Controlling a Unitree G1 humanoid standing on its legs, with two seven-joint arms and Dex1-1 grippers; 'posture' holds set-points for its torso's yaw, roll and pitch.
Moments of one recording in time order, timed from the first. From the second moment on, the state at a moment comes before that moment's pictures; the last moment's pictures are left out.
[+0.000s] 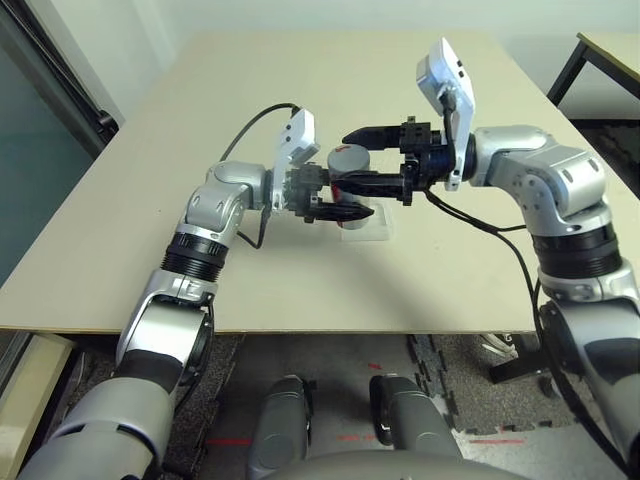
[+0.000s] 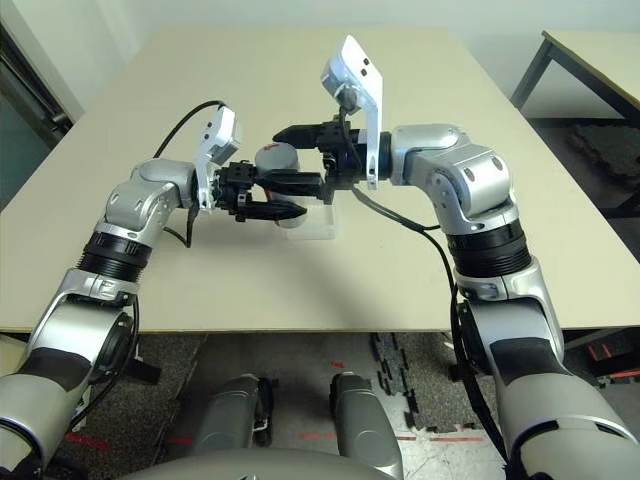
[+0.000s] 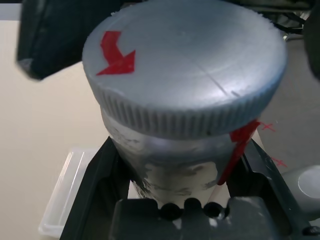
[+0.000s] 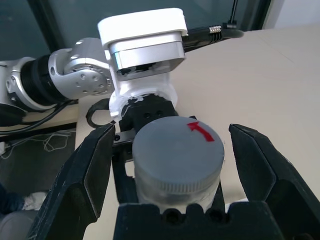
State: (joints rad) left arm -0.85 0.38 -0.18 0.40 -0.31 0.37 -1.31; right arm -0.91 -0.44 0.14 0.01 0.49 0.77 1.01
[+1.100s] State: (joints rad) left arm -0.85 0.38 -0.19 0.41 -0.31 0.37 -1.30; right arm -0.89 -0.51 0.11 0.02 0.49 0.74 1.01
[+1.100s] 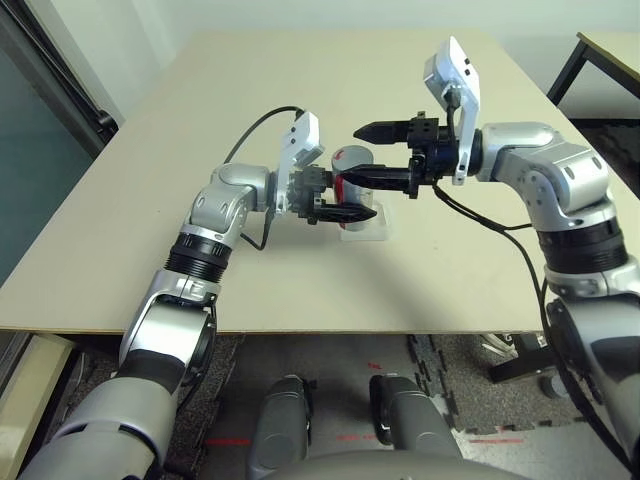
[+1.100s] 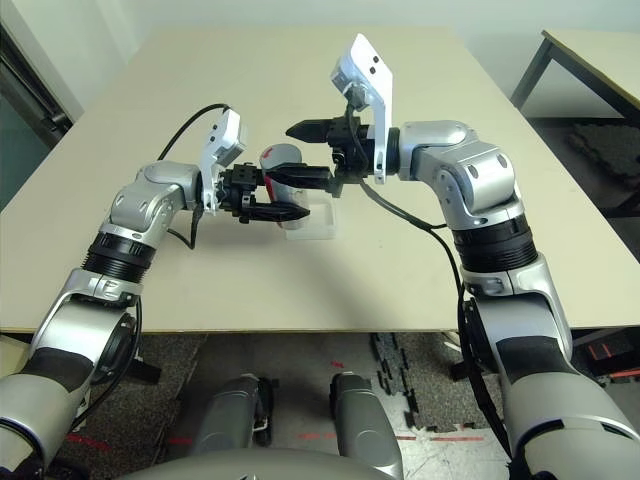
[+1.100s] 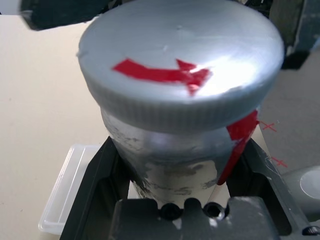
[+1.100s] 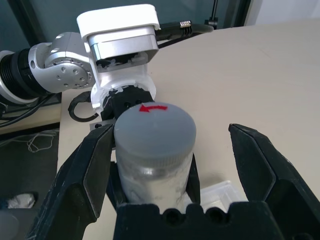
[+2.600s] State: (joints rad) left arm -0.86 0.41 -0.18 0.45 -0.29 0.33 -1.34; right arm -0.81 -0.63 0.07 -0.09 0.58 0.87 1.06
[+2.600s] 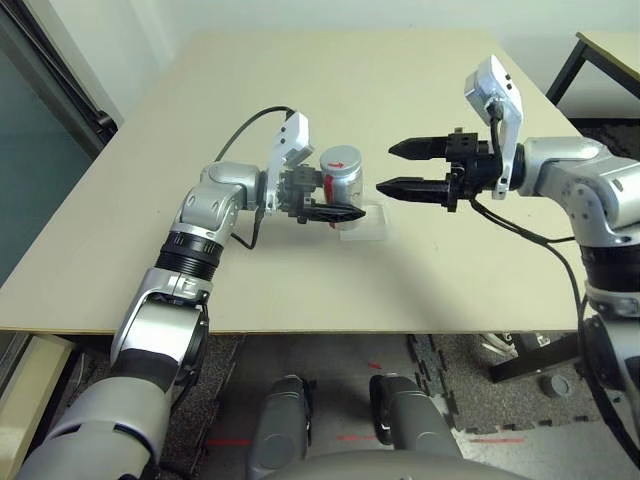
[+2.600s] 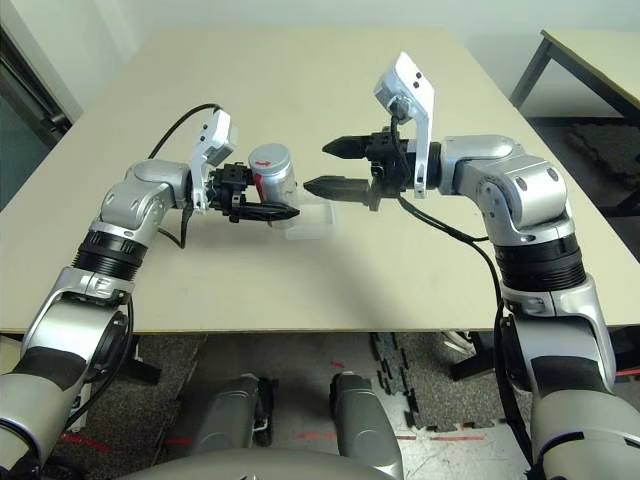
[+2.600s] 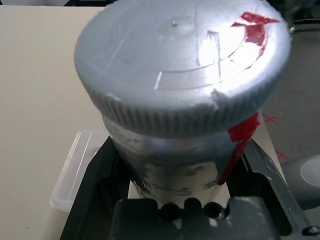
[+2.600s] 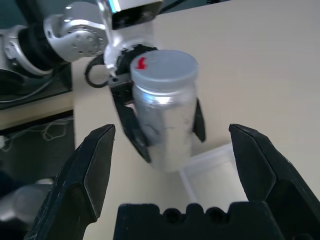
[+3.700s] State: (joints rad) left arm -0.87 0.38 -0.19 0.45 -0.27 0.32 -1.35; right arm -0.93 -0.44 0.15 0.01 0.47 0.75 0.98
